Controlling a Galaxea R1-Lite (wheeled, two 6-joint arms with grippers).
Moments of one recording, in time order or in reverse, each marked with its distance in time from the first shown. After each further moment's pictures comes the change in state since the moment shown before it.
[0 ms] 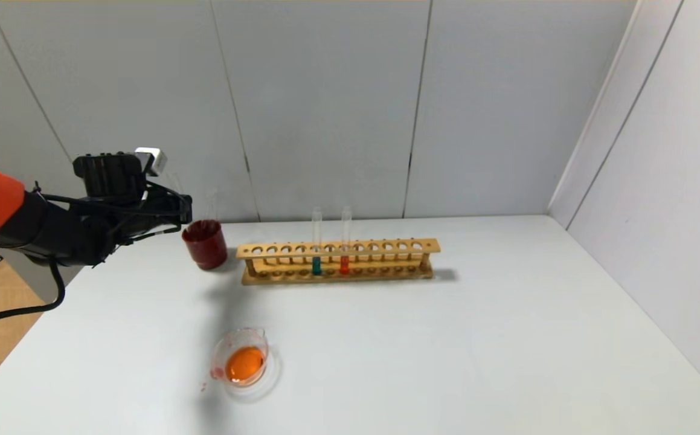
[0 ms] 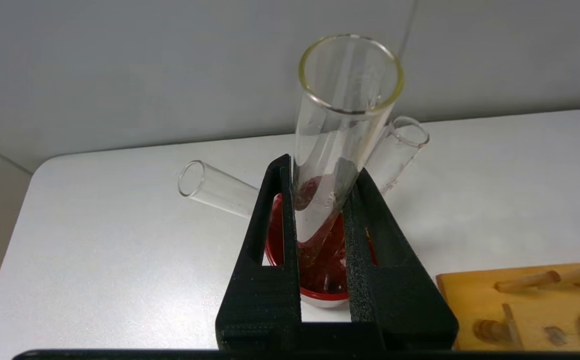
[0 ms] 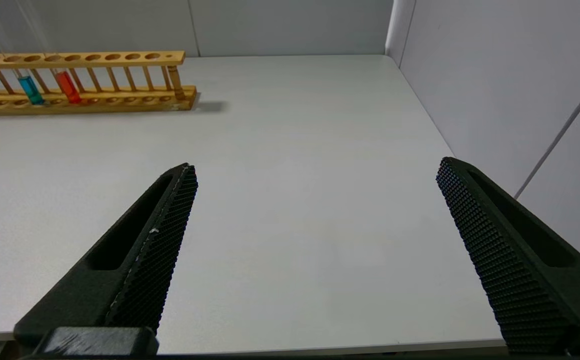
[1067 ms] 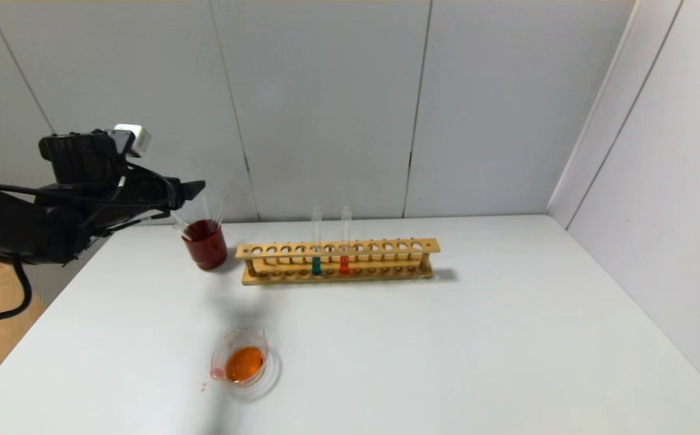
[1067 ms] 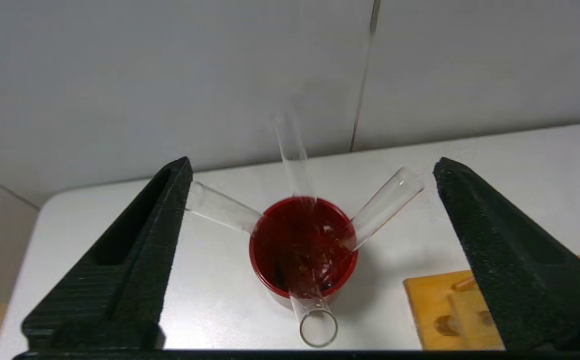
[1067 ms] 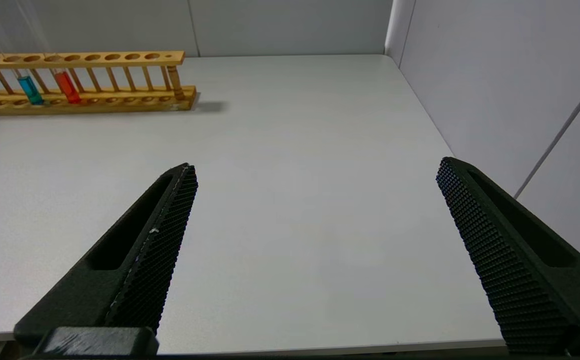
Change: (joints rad) left arm -0.003 -0.148 0.078 -0.027 -0.040 0.007; right arm 0.000 0.000 0.000 0.000 0.000 0.000
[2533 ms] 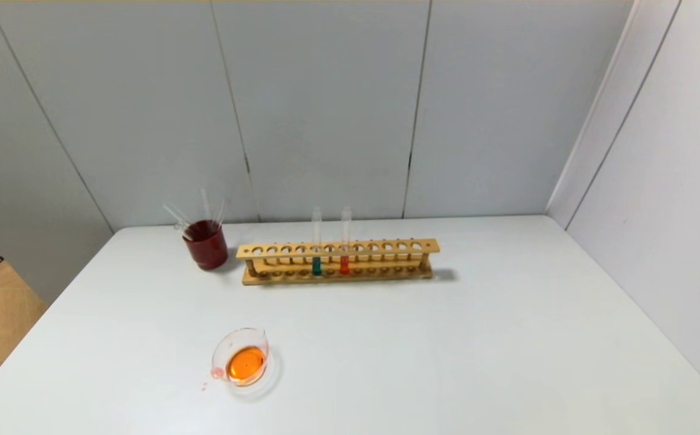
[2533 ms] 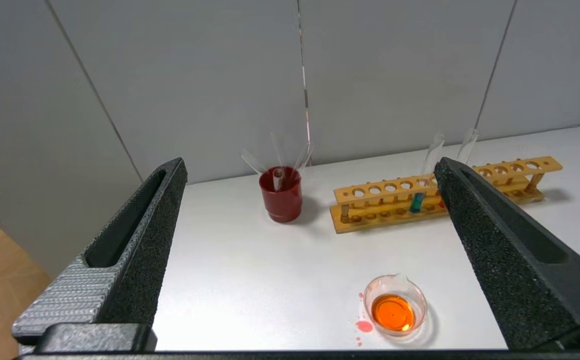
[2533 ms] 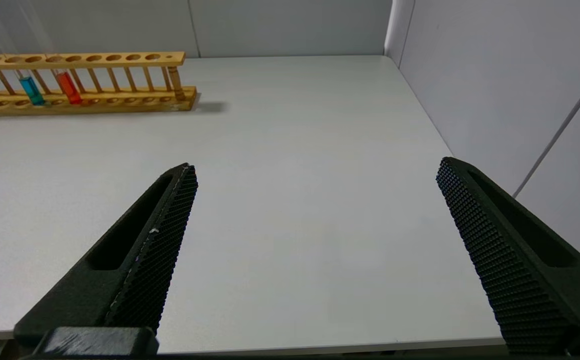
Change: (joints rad) left arm -0.004 -1.388 0.399 0.693 0.012 0.004; right arm 0.000 0.000 0.000 0.000 0.000 0.000
